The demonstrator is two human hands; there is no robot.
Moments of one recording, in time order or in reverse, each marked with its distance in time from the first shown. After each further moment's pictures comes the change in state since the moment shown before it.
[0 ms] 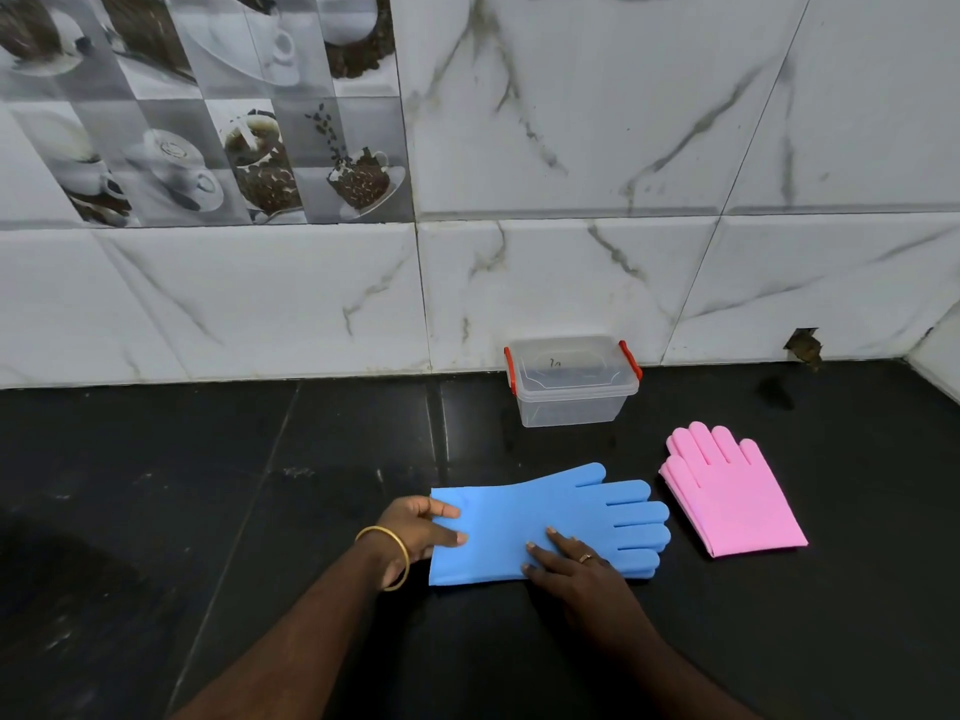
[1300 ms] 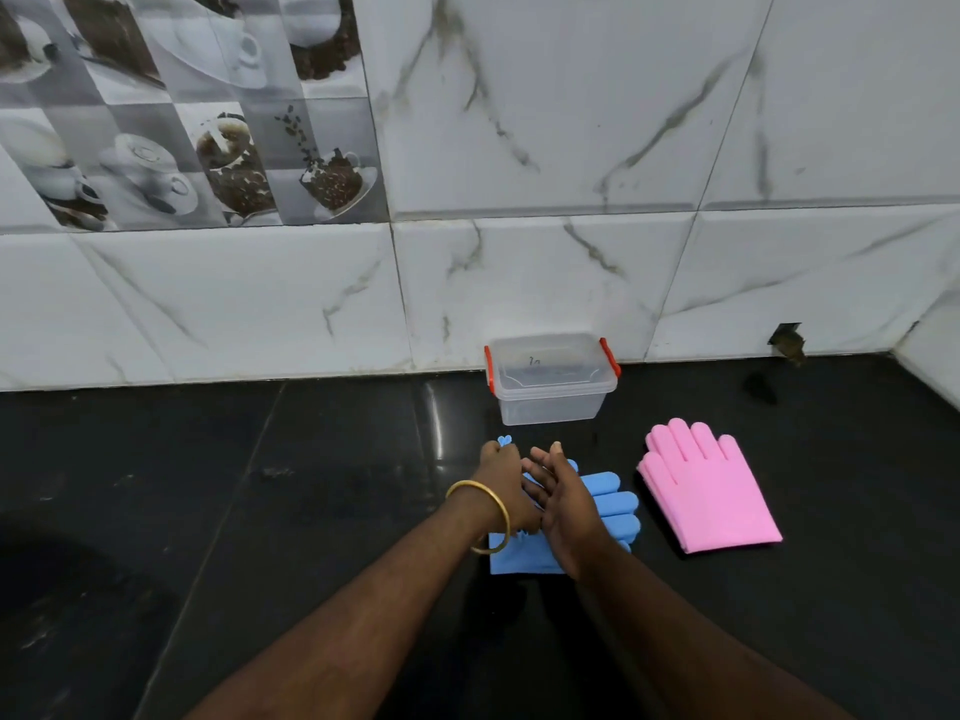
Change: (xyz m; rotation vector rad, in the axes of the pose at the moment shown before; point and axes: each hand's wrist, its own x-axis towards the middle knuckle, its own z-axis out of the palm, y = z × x) left_hand -0.031 0.088 0.129 0.954 -0.028 0.317; right_hand 0.062 0.011 -0.049 1.871 0.386 0.646
